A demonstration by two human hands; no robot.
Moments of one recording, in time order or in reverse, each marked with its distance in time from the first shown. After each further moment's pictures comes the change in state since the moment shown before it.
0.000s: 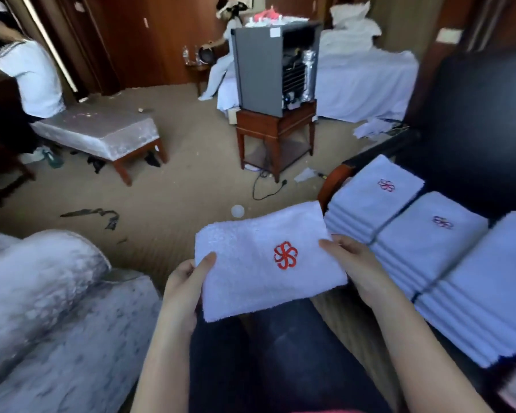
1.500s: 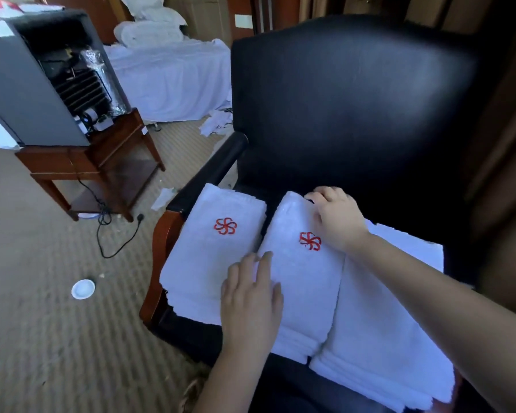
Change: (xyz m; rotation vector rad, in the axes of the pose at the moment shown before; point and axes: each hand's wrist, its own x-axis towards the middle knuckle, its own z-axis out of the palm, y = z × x) left_hand 0.084 -0.050 0.427 0.925 -0.374 1.301; right_hand 0.190 0.018 -0.336 -1.280 0.590 -0.120
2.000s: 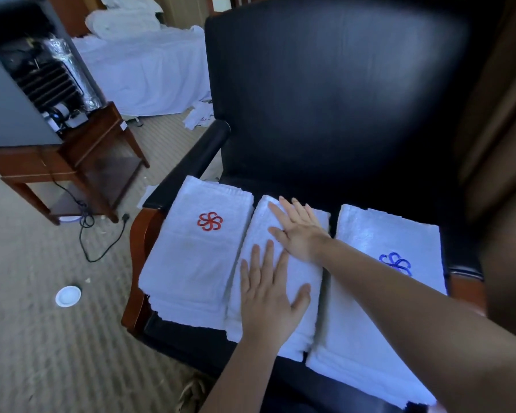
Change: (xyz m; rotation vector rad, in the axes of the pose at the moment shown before) left_hand -0.011 0.004 0.098 -0.025 -0.322 0.004; right_hand -0.001 -0.013 0.074 0.096 -0.358 -0.010
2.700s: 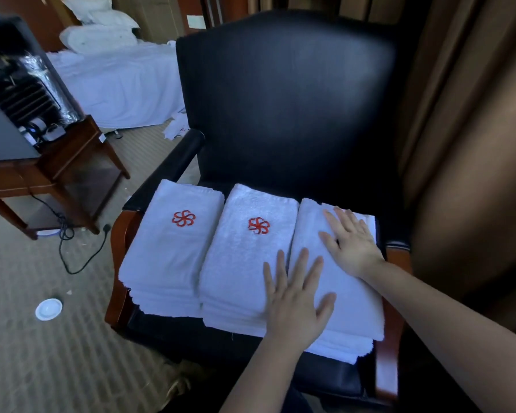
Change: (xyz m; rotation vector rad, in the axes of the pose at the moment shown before) left_hand -0.040 0.095 -0.010 -0.013 -0.166 0.202; right_hand -0.137 0.094 -0.015 0.108 0.208 0.311
